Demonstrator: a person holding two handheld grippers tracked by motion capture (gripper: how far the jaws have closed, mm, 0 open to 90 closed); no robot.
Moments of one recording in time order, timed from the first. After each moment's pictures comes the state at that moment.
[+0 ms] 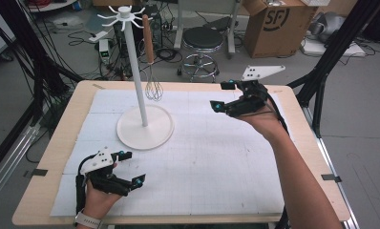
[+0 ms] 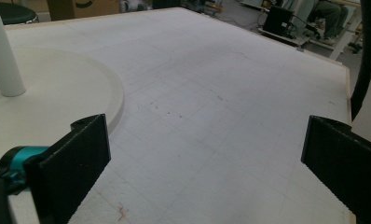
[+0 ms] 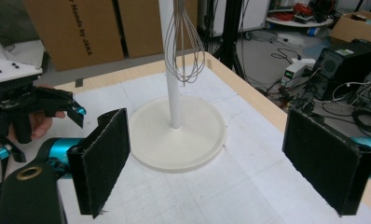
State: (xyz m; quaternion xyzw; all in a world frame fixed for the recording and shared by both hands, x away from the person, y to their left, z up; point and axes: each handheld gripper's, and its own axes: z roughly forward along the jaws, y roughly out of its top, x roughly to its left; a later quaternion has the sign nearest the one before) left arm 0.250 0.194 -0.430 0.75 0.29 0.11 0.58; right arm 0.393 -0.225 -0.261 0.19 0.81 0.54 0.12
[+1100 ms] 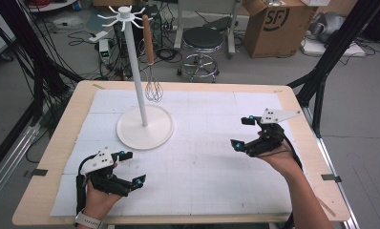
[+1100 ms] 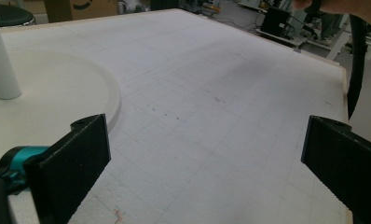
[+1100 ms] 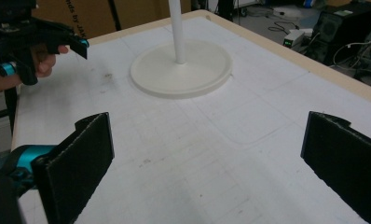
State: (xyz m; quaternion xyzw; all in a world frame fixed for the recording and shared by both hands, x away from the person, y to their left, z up) left arm 0.250 0.193 -0.430 0.75 0.29 0.11 0.59; right arm 0.339 -0.285 -0.349 0.23 0.81 0.53 0.10
